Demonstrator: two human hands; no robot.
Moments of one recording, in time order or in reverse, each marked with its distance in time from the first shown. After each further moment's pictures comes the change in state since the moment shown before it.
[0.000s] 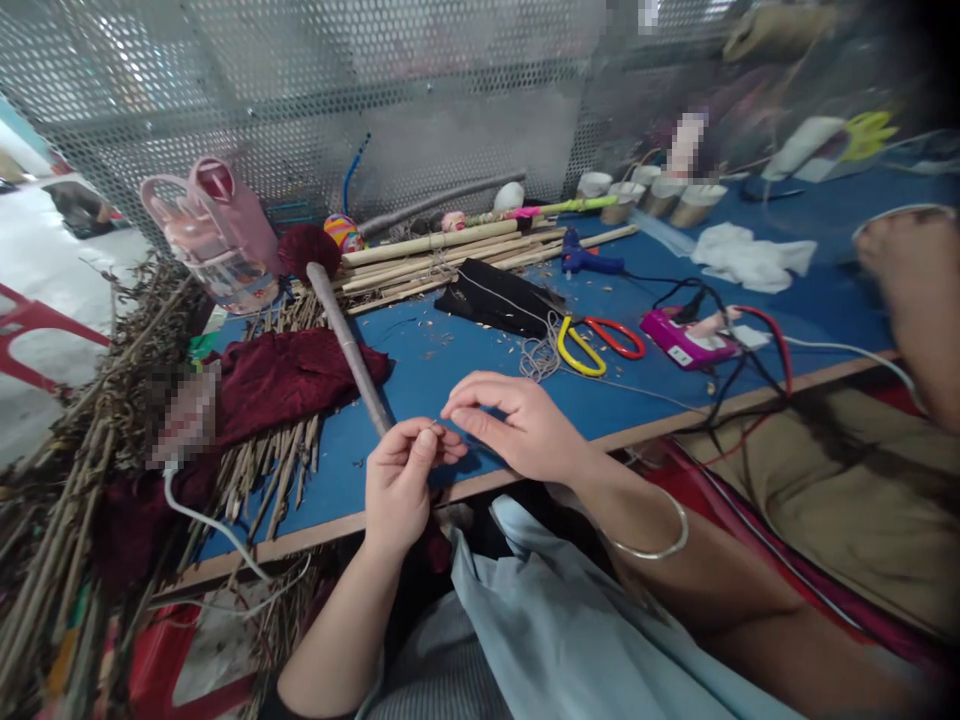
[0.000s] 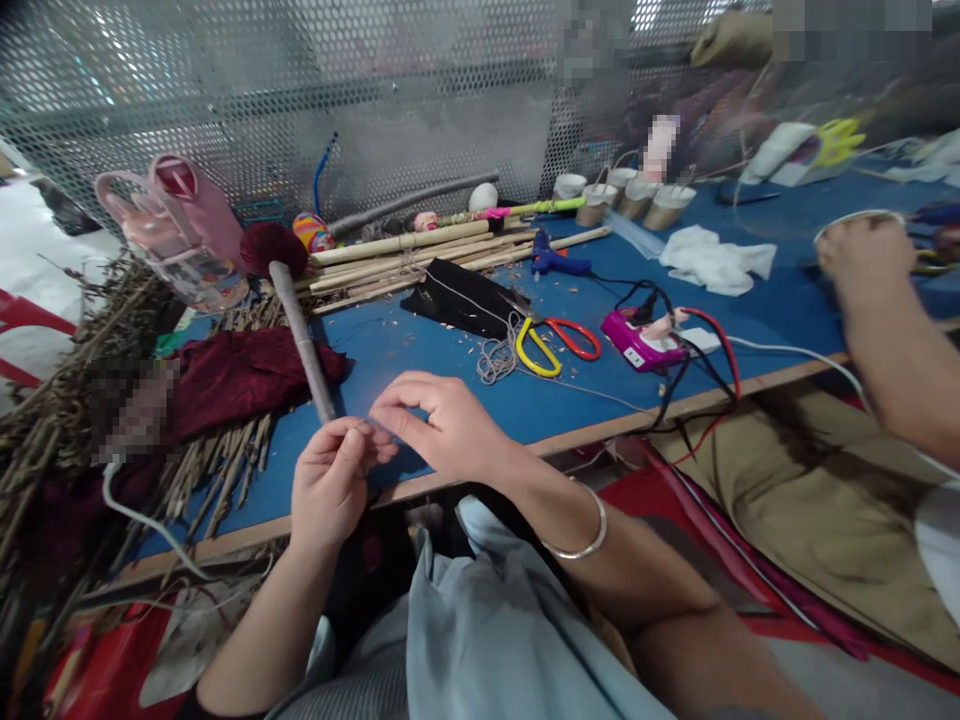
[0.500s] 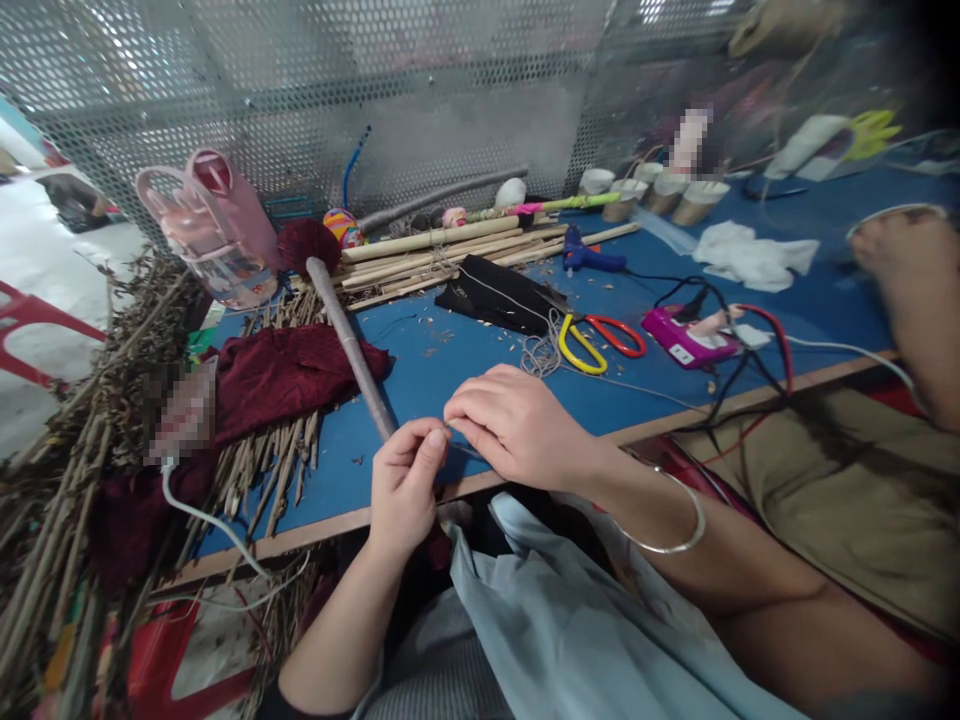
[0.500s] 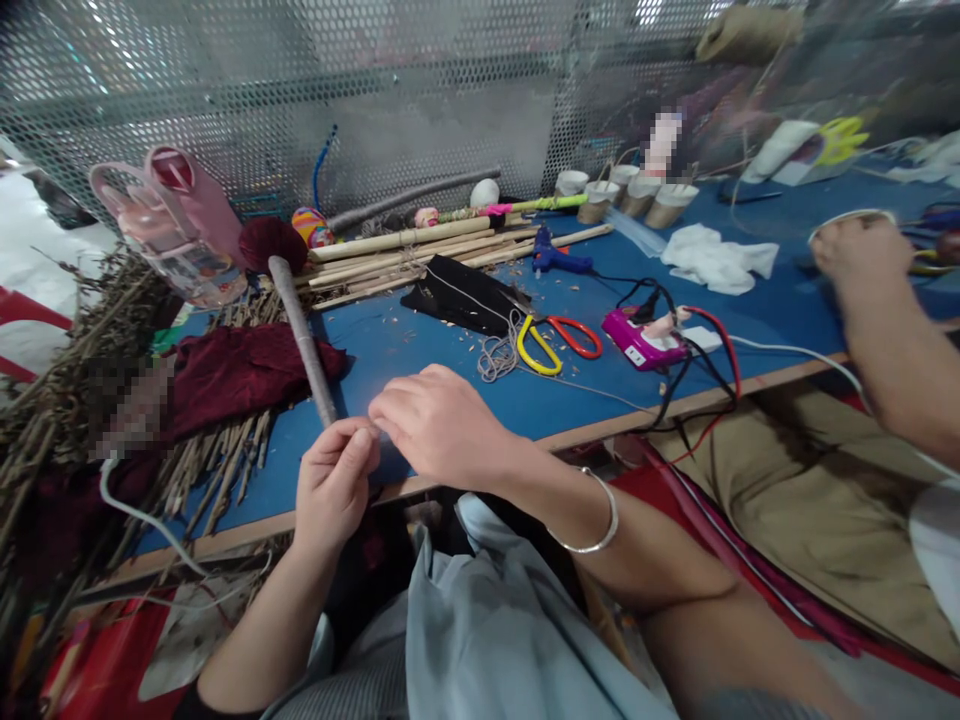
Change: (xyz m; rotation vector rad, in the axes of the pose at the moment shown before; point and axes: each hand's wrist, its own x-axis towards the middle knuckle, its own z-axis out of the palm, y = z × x) left_hand -0.002 -0.001 0.001 0.181 0.016 0.087; right_hand 0.002 -0.007 -0.006 -0.575 -0.124 -0.267
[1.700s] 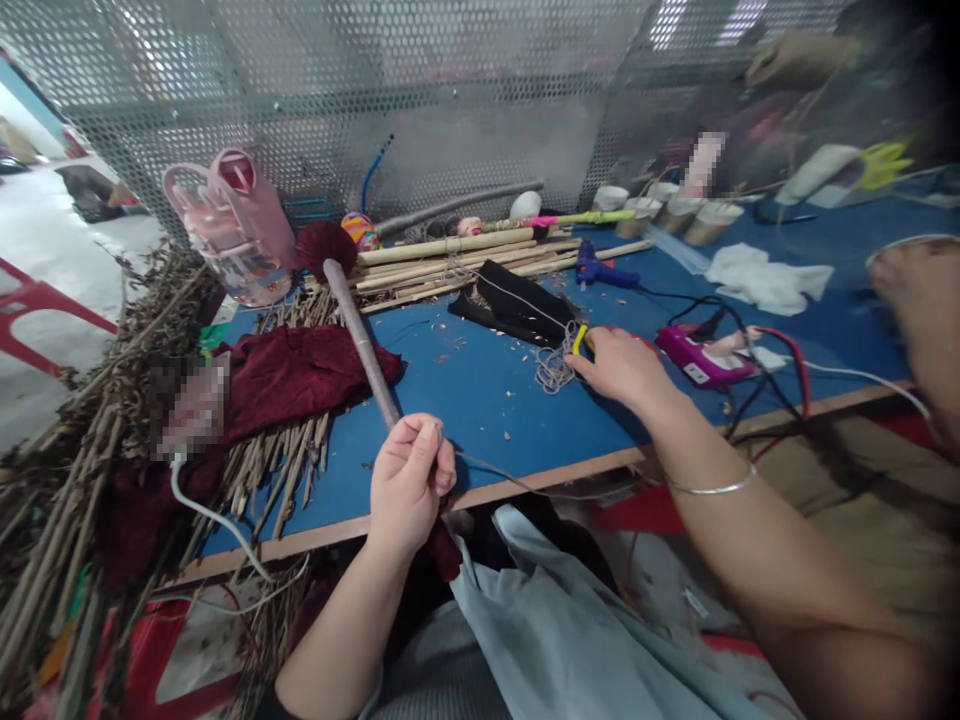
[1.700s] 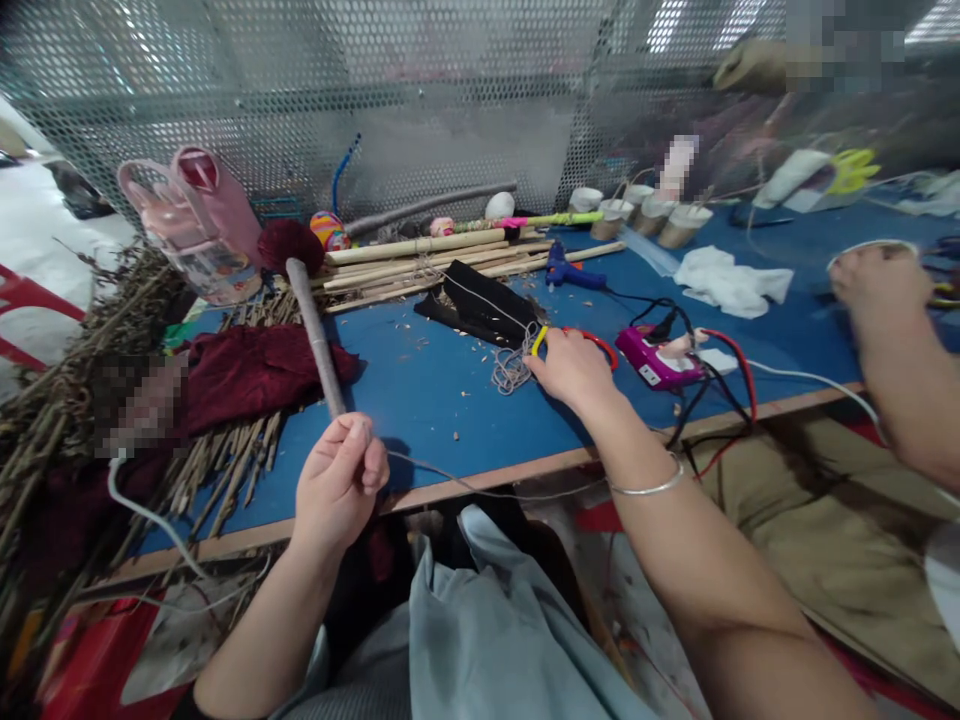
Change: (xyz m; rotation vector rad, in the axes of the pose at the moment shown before) left_hand 0.009 0.011 0.003 -0.397 0.028 -0.229; right_hand -0.041 0.143 -0.020 -0.592 -0.277 0.974
